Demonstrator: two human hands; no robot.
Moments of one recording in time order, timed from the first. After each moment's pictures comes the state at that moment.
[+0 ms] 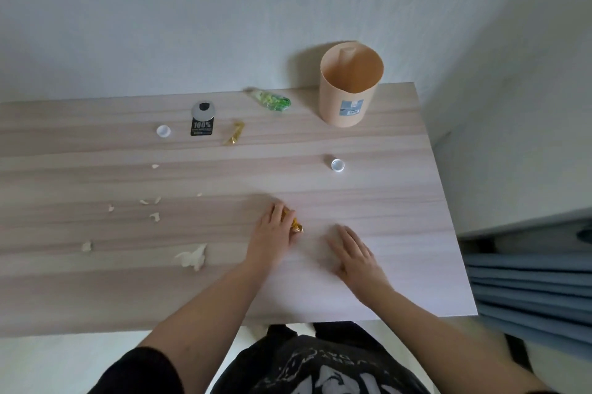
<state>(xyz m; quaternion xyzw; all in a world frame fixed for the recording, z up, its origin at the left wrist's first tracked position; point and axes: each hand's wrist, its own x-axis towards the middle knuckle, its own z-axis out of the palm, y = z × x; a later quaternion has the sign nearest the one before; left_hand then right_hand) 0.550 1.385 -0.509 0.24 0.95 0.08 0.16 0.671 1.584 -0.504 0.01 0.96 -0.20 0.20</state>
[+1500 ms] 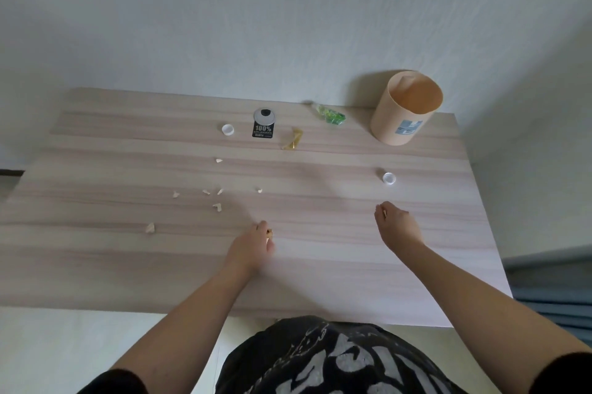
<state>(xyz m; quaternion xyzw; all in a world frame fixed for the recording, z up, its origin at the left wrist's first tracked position) 0.538 1.212 -0.496 0.11 0.96 0.18 0.21 0.571 1.529 -0.446 0.24 0.94 -0.20 0.10</state>
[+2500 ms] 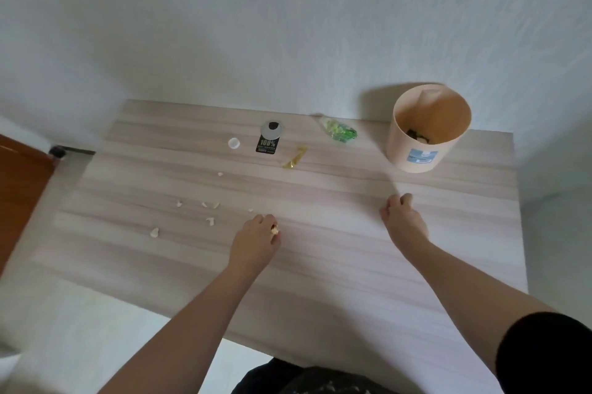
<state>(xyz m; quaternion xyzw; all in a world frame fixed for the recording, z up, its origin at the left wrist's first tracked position) 0.498 1.317 -0.437 0.01 0.99 0.10 0.10 0.459 1.623 -0.484 0.11 0.95 -0.17 0.22</state>
